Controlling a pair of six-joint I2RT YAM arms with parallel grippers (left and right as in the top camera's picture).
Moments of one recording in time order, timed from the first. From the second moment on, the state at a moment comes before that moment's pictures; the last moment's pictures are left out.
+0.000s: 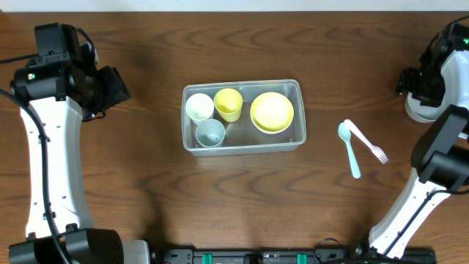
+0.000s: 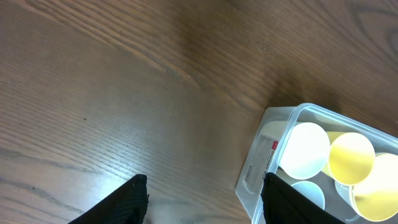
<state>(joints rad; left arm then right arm) 0.20 1.56 1.61 -1.21 0.12 -0.28 -0.39 2.28 1.94 -1.12 0.03 0.06</state>
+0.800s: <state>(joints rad) 0.20 1.56 1.61 -1.21 0.12 -0.28 -0.38 2.30 1.93 -1.12 0.04 0.06</state>
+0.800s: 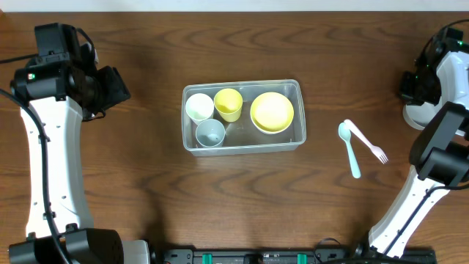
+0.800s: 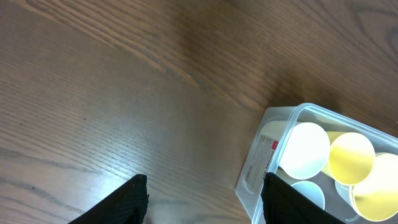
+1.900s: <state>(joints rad) 0.20 1.56 1.61 -1.23 0.12 -0.28 0.54 1.99 1.97 -1.30 -0.10 -0.11</state>
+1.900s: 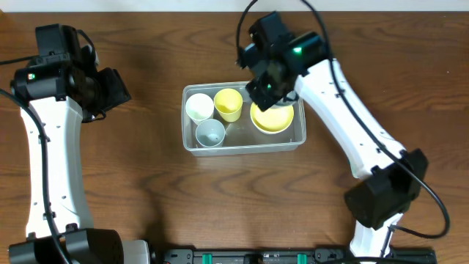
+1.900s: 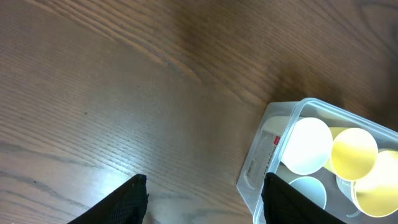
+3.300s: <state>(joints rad) 0.15 1.56 1.61 -1.28 0.12 -0.25 0.06 1.73 1.97 -1.32 0.06 0.07</state>
